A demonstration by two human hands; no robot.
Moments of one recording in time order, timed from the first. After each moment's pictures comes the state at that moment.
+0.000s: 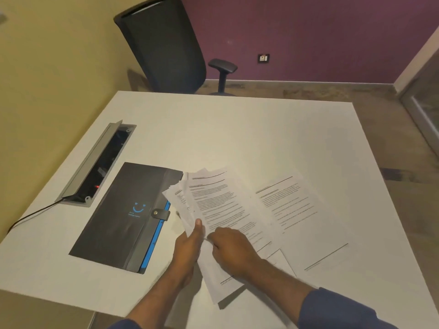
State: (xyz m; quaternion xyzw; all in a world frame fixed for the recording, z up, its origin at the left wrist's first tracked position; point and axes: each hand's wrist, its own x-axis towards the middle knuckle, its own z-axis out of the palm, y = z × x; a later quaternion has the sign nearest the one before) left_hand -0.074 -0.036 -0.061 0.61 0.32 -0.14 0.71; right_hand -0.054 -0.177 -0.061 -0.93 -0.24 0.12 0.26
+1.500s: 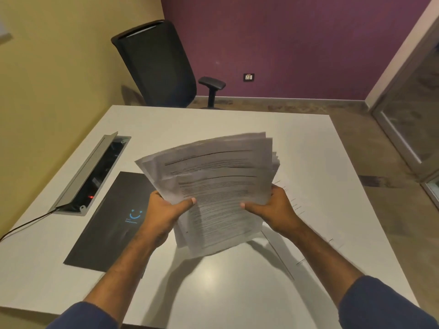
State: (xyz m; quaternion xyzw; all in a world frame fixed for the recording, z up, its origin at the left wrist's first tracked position) left_hand -0.038 0.007 0.039 0.68 0.02 0.02 0.73; right_hand -0.020 -0.260 0.028 -0.74 -0.03 0.07 0.67
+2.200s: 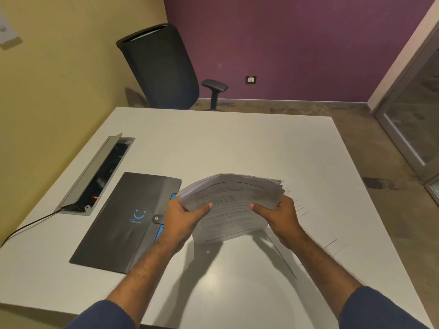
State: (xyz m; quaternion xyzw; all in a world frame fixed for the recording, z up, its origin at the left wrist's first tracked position) left_hand -0.046 -0.016 0.025 0.69 0.01 0.03 0.72; right_hand -0.033 -0.256 0.009 -0.68 0.05 0.01 0.73
